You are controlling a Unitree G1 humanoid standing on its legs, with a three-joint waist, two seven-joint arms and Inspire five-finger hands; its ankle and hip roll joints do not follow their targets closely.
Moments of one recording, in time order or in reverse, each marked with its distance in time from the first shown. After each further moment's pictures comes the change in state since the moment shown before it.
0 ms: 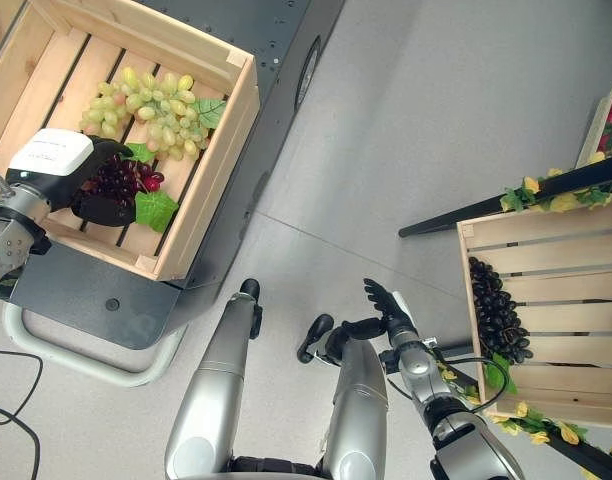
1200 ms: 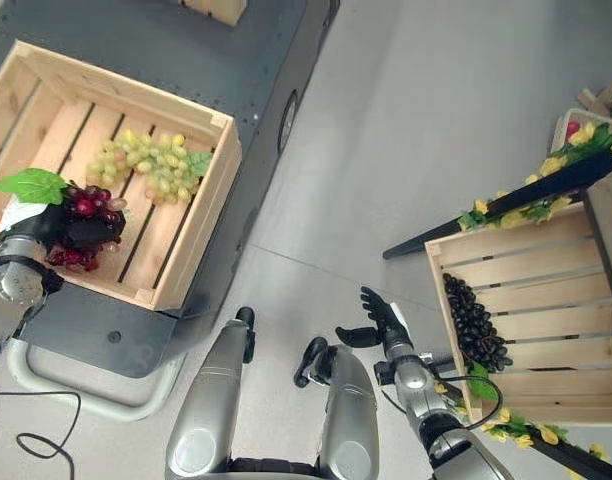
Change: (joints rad) left arm 0.381 -0.202 0.404 0.122 -0.394 -0.054 0.084; right arm 0.117 0.062 -0.015 -0.020 0.071 -0.025 -0.002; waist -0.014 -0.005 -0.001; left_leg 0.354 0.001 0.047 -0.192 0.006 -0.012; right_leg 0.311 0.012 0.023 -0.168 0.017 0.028
